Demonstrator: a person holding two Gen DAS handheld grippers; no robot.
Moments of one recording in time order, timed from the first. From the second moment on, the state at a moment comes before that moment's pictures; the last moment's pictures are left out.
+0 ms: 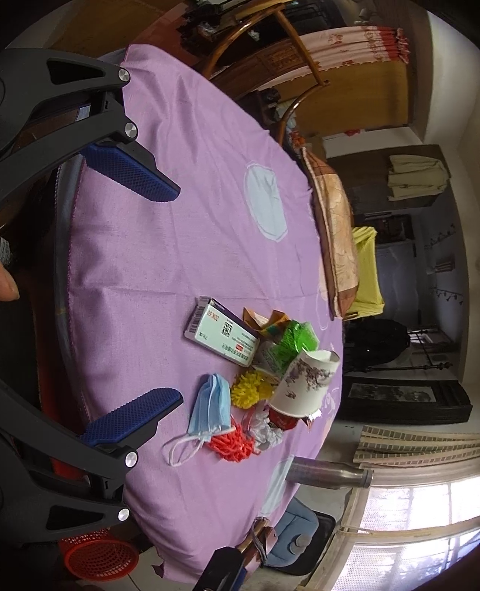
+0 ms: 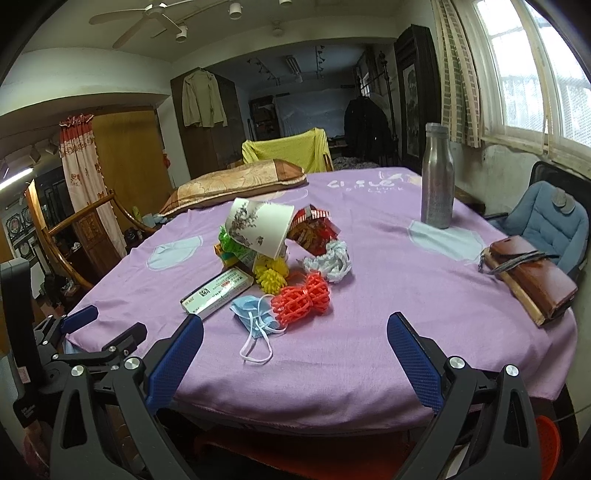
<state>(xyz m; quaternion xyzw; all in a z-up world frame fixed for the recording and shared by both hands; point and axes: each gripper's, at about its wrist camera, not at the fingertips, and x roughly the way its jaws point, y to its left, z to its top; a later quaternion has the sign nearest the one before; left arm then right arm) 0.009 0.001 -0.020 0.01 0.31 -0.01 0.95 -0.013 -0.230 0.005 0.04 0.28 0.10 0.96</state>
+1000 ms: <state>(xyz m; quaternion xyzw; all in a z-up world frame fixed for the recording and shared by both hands) 0.159 -0.010 -0.062 0.03 0.45 -0.15 0.88 0.145 -0.230 -0.006 0.11 0.34 0.18 0.92</state>
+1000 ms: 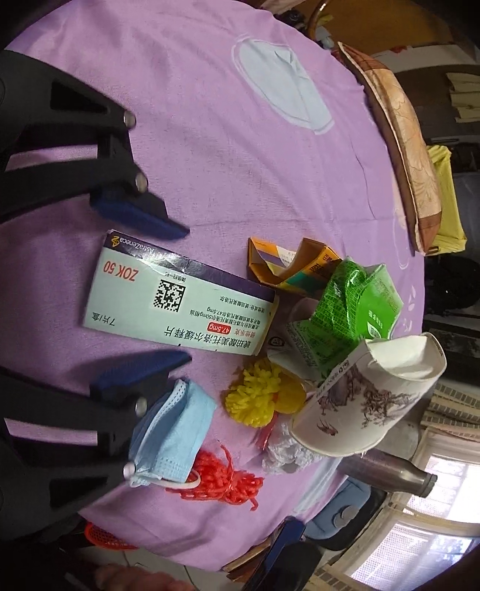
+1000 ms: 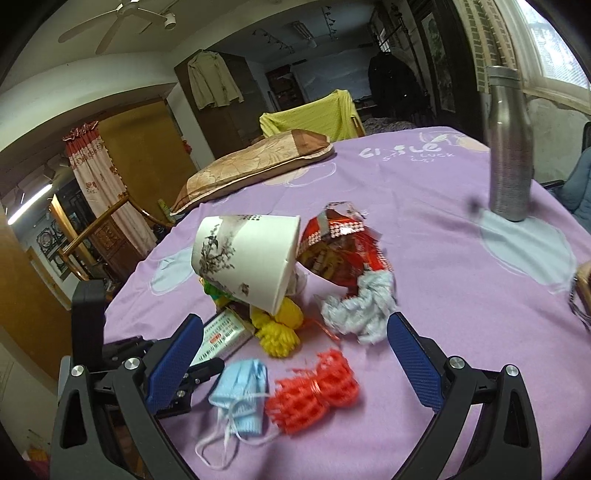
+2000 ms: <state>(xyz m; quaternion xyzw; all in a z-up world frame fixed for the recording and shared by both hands) 0.150 0.014 -0.061 0.01 0.43 -0.13 0.89 0.125 -0.219 0.050 0.13 0.24 0.27 0.92</state>
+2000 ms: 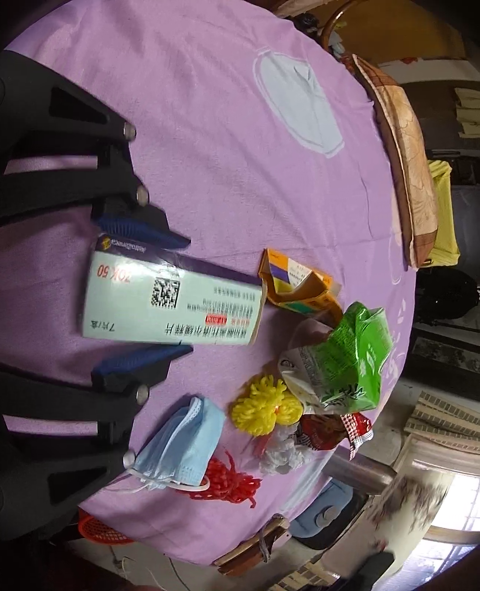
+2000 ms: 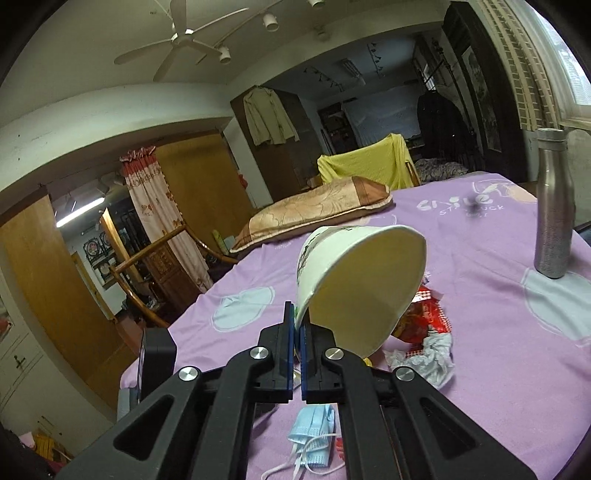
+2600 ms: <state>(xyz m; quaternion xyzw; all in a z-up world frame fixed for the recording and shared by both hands) 0.081 -0.074 0.030 0.06 0.31 -0.21 0.92 0.006 -0.334 0.070 0.15 0.18 0.16 0.96</state>
